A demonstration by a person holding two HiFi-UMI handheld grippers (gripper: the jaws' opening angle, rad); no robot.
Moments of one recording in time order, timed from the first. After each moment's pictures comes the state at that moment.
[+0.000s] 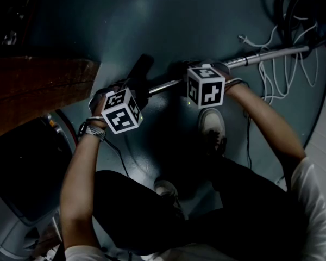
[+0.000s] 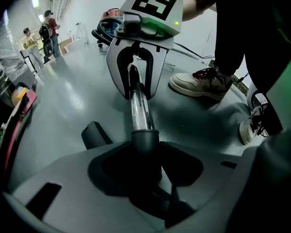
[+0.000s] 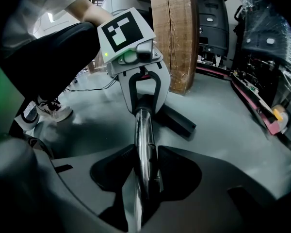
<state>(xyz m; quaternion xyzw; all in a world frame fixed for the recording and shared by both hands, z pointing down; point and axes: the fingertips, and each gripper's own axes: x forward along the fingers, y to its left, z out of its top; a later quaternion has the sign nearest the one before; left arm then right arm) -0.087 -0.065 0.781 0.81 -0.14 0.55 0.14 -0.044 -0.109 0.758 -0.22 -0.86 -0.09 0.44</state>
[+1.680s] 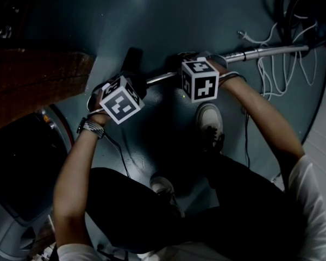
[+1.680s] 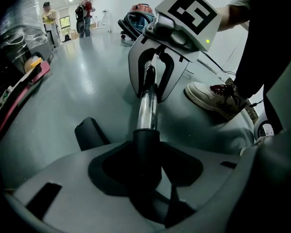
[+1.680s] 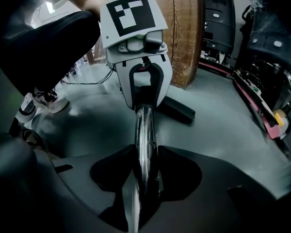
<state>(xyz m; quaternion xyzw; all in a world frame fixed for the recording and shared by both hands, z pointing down) -0.091 -0.078 0.785 0.78 -0.22 0.53 0.24 -0.045 -0.117 0.776 -0.22 -0.84 -0.12 0.47</state>
